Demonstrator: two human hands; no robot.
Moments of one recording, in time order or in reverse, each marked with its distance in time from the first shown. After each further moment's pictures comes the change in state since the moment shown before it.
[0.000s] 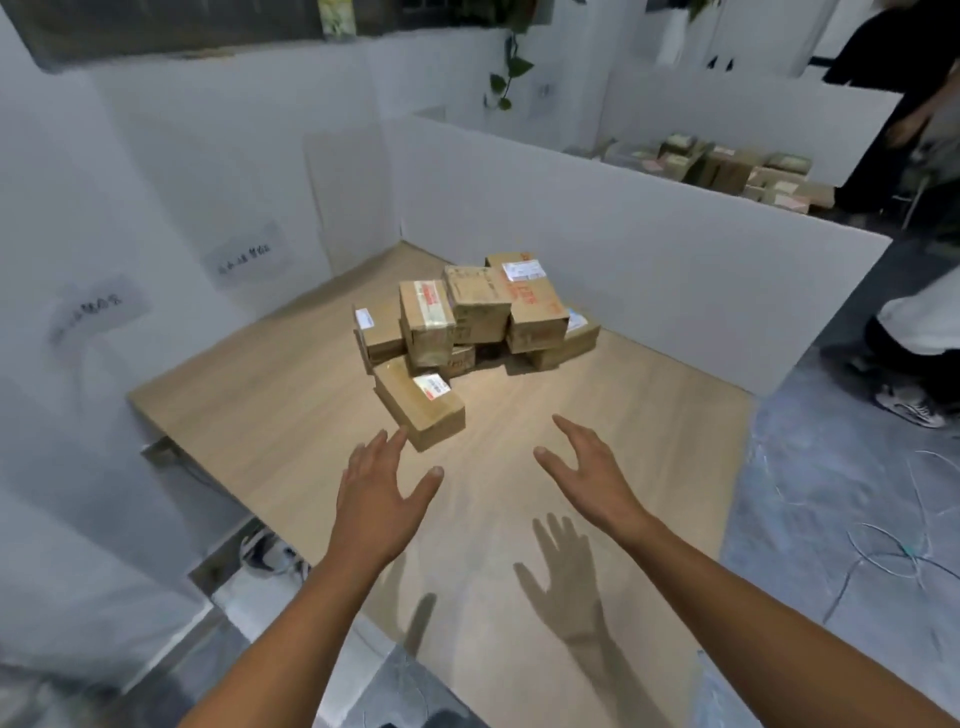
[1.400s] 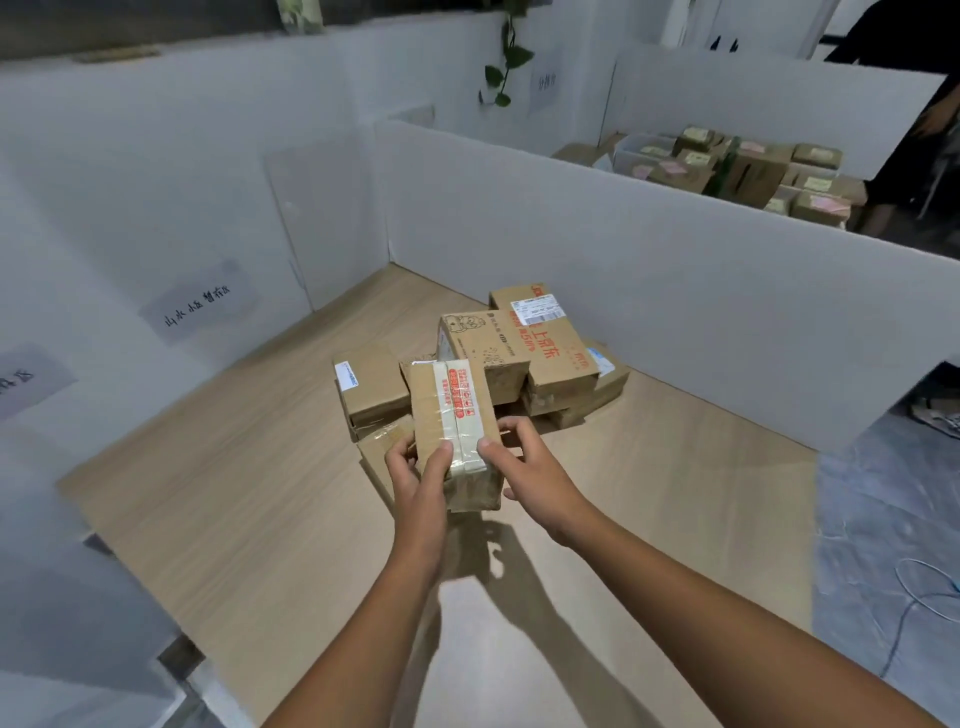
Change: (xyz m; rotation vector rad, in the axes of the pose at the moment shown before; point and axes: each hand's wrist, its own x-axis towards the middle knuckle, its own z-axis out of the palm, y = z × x) left_hand 0.208 0.041 0.063 -1.090 0.098 -0.266; right_hand 0.199 -0.072 0.042 0.544 -0.195 0.062
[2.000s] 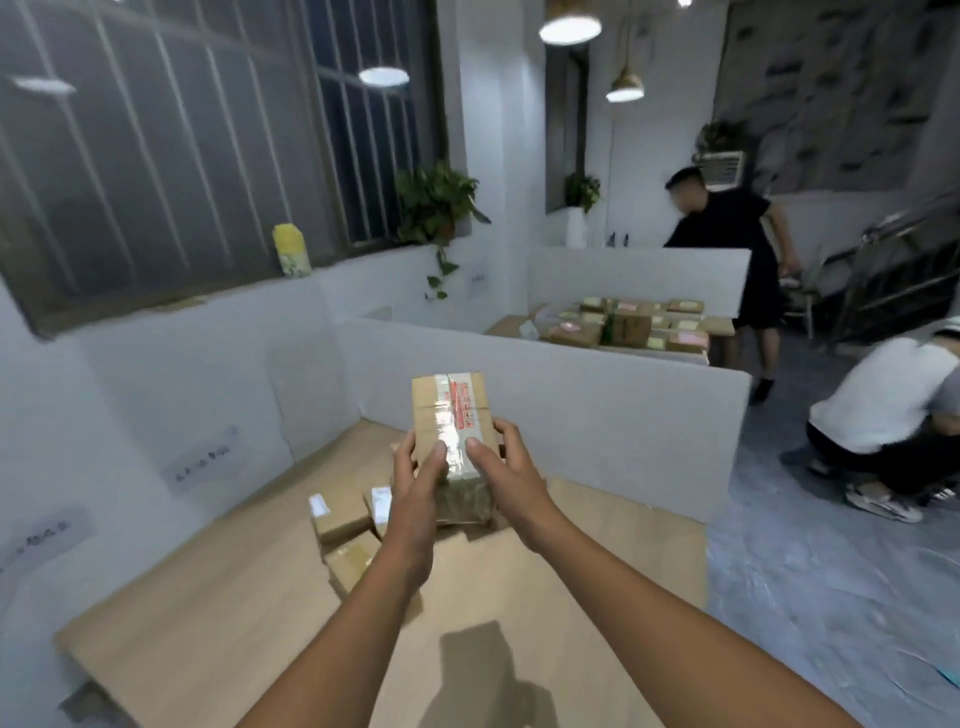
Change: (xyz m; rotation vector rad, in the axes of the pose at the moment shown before) left_hand -0.168 0.121 0.097 -0.061 -0.335 0.286; right_hand -0.171 -0.110 -0.087 0.189 0.234 -0.388
